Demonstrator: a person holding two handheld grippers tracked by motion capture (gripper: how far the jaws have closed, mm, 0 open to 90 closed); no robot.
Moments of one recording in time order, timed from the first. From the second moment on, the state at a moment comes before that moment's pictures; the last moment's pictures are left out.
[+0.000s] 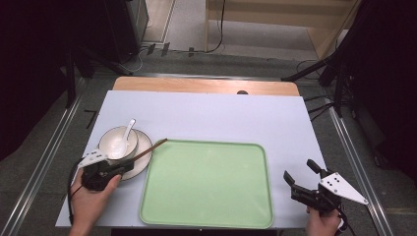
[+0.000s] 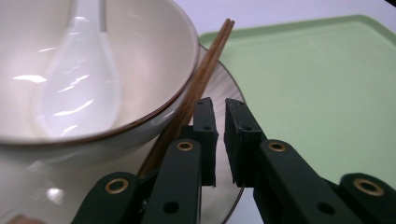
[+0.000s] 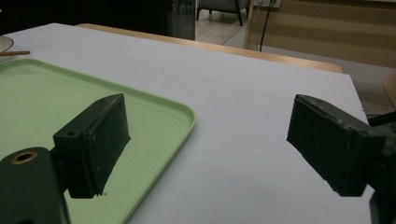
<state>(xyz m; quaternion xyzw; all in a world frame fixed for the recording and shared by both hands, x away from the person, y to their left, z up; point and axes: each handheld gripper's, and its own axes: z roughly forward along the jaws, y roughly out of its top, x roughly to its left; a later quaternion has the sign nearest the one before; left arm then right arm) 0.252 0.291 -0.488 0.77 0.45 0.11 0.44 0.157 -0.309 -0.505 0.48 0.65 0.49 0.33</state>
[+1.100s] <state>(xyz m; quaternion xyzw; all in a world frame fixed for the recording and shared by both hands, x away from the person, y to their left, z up) 0.254 0.294 -0.492 0.84 0.40 0.12 0.34 0.158 -0.308 -0.505 0.48 0.65 0.48 0.33</state>
